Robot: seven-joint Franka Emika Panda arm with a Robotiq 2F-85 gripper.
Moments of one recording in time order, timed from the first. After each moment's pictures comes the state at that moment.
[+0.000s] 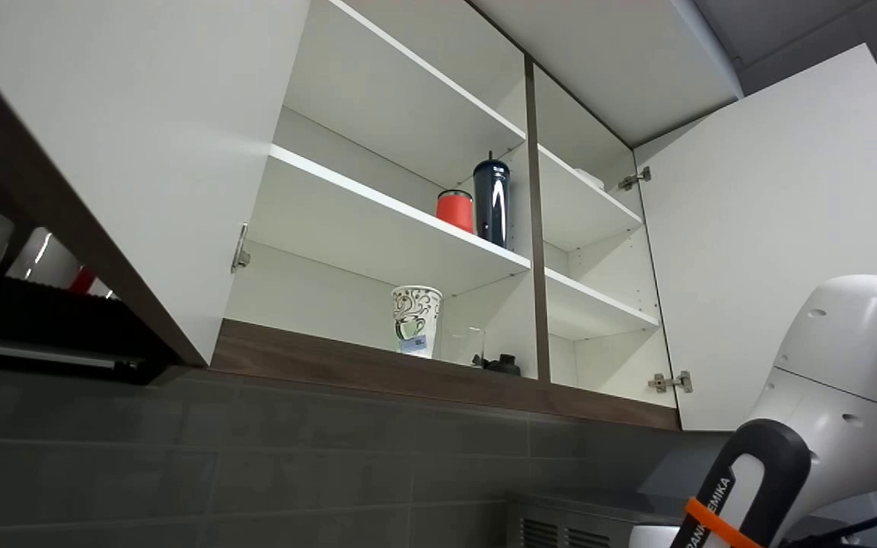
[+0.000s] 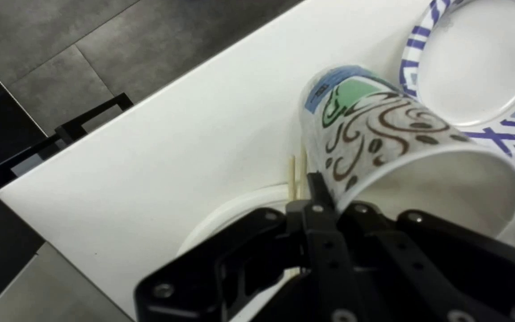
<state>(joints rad) -0.11 0.16 -0.03 -2.43 0.13 2.65 0.28</state>
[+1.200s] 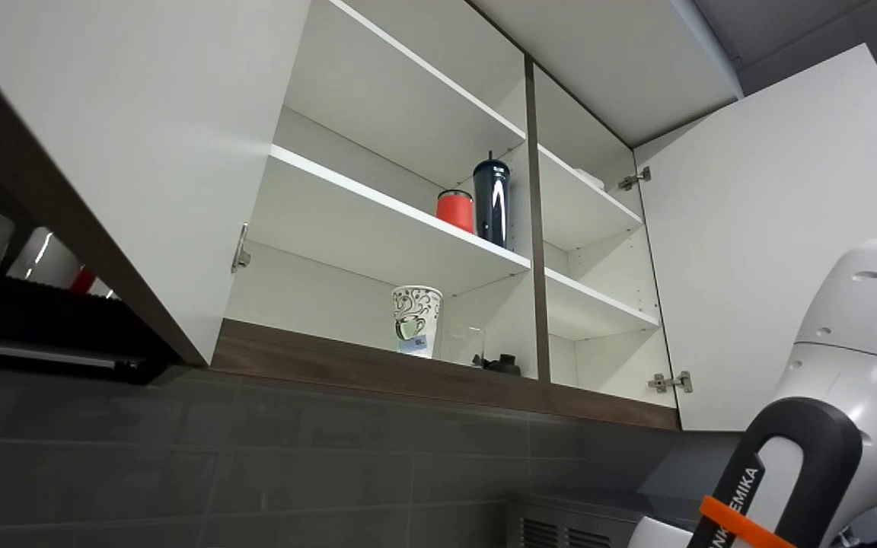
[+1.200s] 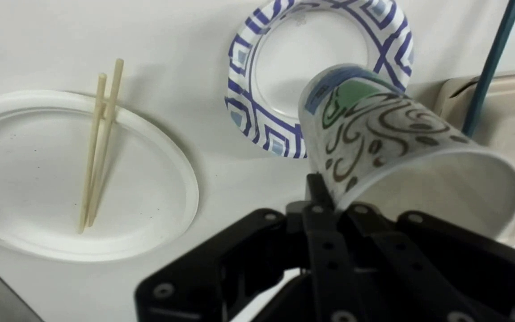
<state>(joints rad) 0.02 0.06 0.11 -2.58 0.34 3.01 -0.14</state>
